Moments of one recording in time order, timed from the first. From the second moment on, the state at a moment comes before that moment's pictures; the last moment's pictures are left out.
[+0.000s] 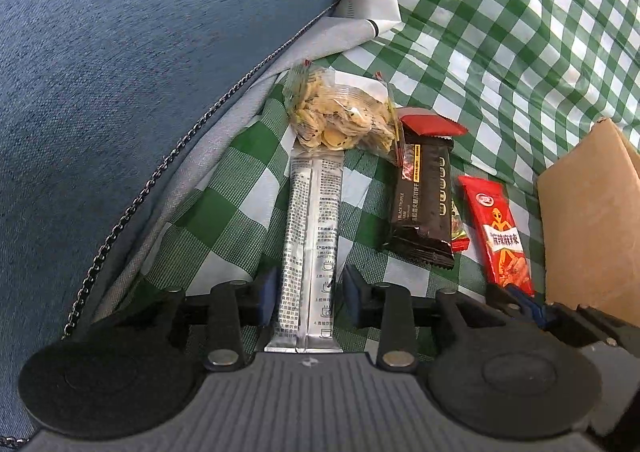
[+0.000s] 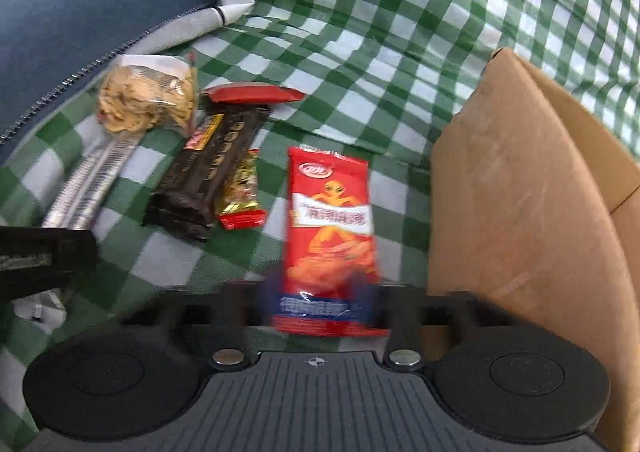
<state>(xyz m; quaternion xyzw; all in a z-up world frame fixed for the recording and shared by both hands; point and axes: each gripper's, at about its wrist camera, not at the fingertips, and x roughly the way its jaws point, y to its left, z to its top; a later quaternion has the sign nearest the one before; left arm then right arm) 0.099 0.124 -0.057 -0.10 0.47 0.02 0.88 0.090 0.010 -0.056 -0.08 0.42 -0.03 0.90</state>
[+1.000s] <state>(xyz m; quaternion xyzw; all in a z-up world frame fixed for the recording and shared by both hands) 0.010 0.116 -0.041 -0.04 0.47 -0.05 0.88 -0.061 0.023 -0.032 -0.08 0.39 0.10 0.91</state>
